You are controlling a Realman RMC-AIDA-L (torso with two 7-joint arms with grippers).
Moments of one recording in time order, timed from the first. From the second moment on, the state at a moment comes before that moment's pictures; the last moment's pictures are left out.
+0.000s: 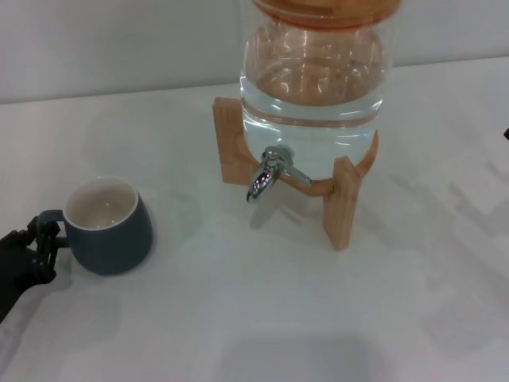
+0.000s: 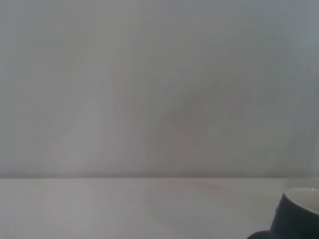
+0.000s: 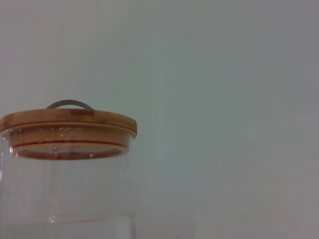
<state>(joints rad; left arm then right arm) -0.41 -2.08 2.83 -0.03 -0.95 1.19 -0.56 0.13 2.00 -0.87 -0.32 2.24 1.61 -2.49</state>
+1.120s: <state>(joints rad) -0.56 -2.08 2.84 0.06 -0.77 1.13 -0.57 0.14 2.01 -0.88 -0.32 2.24 1.62 -2.49</state>
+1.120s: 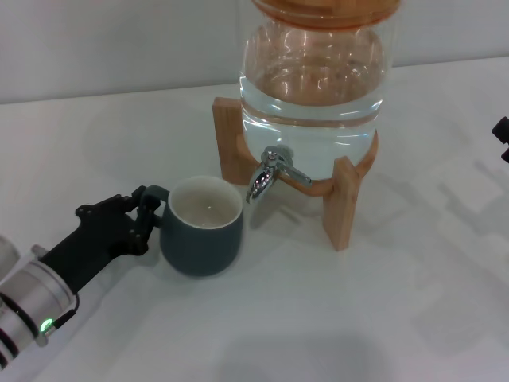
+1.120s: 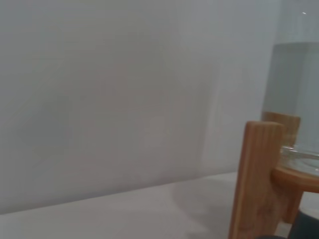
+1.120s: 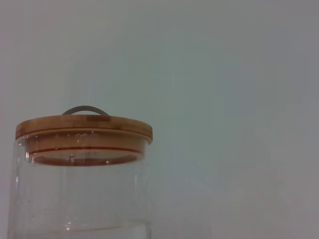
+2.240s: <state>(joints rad) -0.63 -2.09 2.84 0.19 -0.71 0.96 -0.48 0.15 2.01 -0.89 -0.32 2.24 1.62 -2.50</state>
